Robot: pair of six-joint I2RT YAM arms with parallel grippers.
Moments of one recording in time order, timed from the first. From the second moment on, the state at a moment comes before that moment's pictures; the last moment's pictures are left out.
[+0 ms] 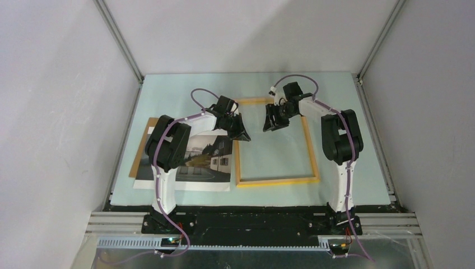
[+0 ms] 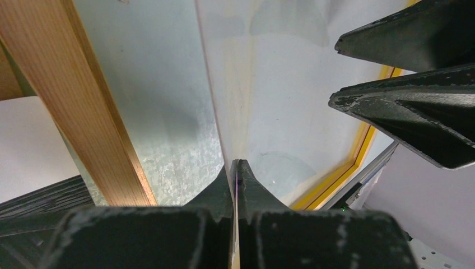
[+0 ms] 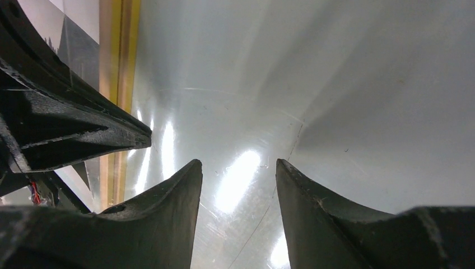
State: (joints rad) left arm -0.49 2.06 1.35 -0.29 0.48 -0.72; right arm 0.30 2.12 1.56 -0.54 -0.57 0.07
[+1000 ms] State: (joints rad) left arm -0.51 2.04 1.35 -0.35 0.43 -0.67; right arm 0.30 2.12 1.55 -0.56 -0.57 0.07
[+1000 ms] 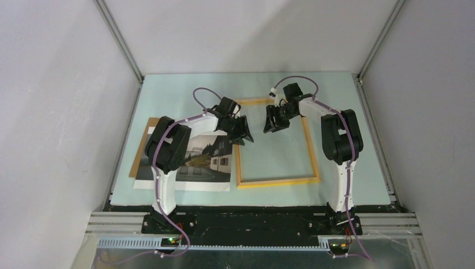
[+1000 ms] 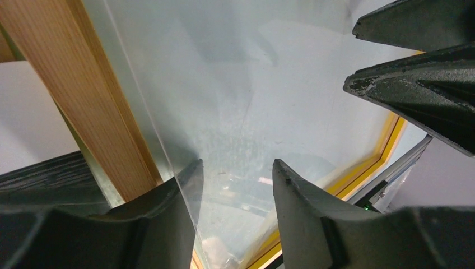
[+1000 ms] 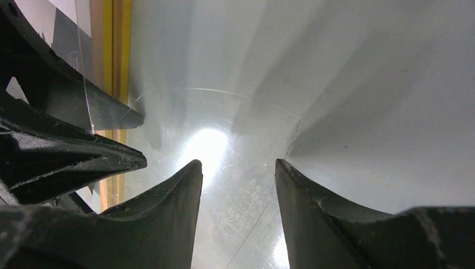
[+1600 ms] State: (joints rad) left arm -0.51 1.90 1.32 -0.40 0.34 -0.59; right arm 0.29 2.12 1.55 -0.56 -0.57 0.07
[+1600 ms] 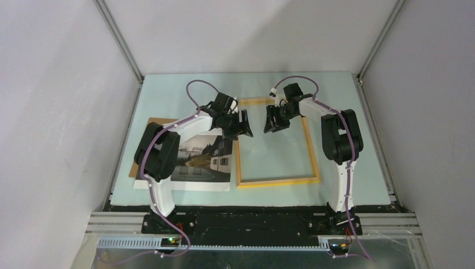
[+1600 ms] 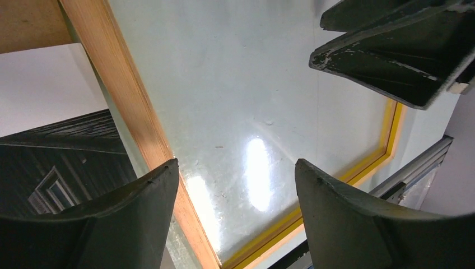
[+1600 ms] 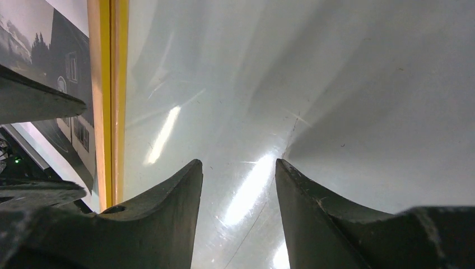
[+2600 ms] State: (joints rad) left arm -0.45 1.83 1.34 -0.44 0.21 -0.48; right arm 0.25 2.01 1.55 -0.58 -0.54 0.06
